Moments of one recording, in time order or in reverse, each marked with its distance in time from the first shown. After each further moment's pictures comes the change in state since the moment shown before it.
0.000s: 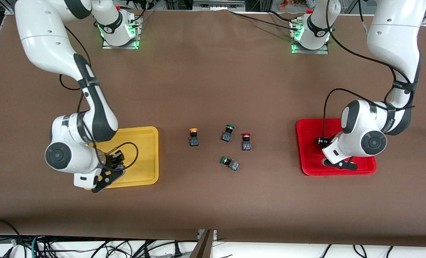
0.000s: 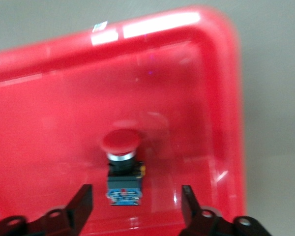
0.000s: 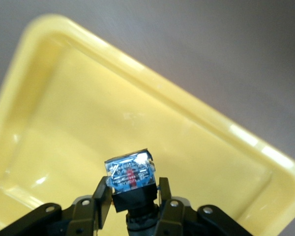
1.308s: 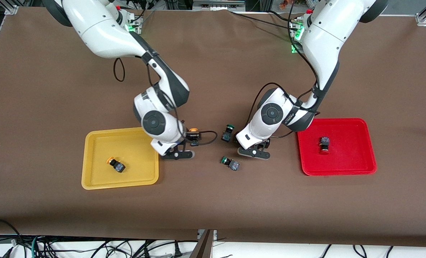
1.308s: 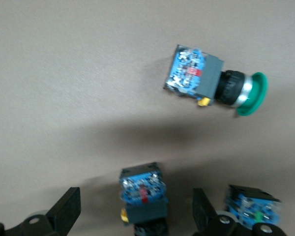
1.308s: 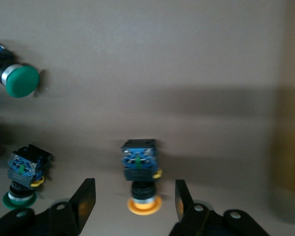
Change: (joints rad) left arm -0.287 0.181 -0.158 0.046 0.092 0.404 -0.451; right arm 0.328 -0.013 0.132 -0.082 0.079 0.147 1.007
